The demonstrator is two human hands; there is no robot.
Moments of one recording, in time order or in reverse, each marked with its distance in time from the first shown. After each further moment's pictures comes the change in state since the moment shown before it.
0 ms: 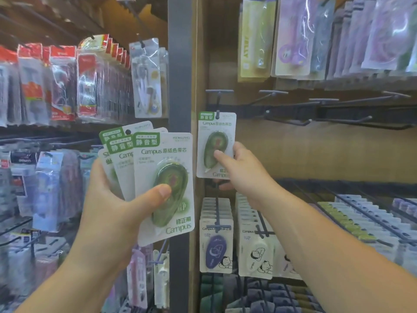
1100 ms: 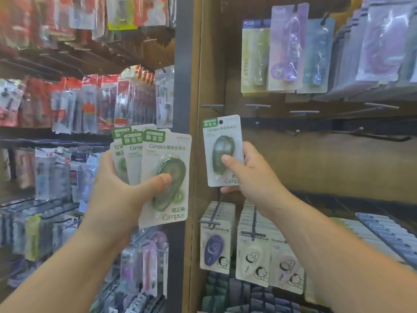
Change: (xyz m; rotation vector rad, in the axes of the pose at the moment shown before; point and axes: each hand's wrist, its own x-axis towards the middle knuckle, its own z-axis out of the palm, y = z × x) left_hand -0.025 0.038 0.034 0.175 0.179 0.022; right_hand -0.035 -0.015 -0.041 0.144 -0.188 -0.159
